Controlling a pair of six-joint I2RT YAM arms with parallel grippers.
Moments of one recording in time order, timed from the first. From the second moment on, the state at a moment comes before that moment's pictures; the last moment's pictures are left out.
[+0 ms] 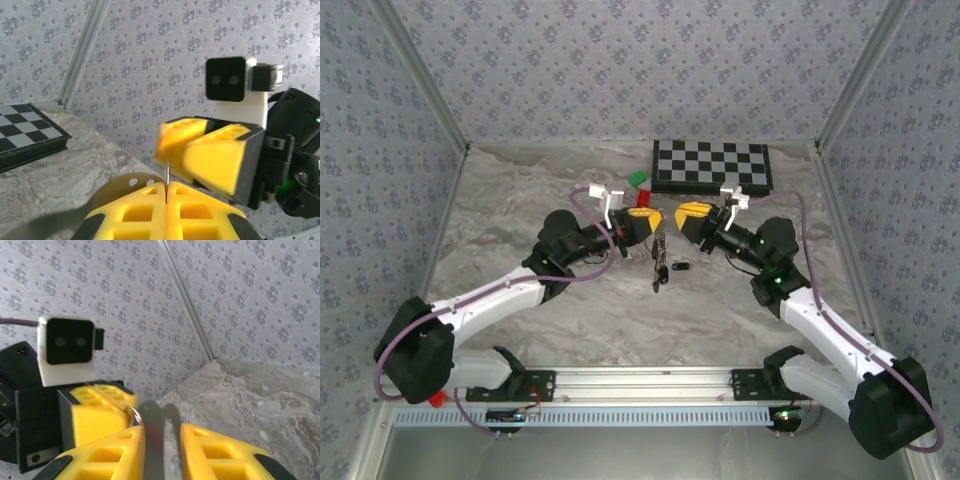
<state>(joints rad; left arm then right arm) -0.75 1.28 0.76 0.68 0.45 -0.58 0.44 0.98 0.59 0.56 -0.58 0.51</state>
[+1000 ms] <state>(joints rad) -0.76 1.27 0.75 0.68 0.43 -0.59 0.52 1.03 0.63 0.55 -0.52 0.45</state>
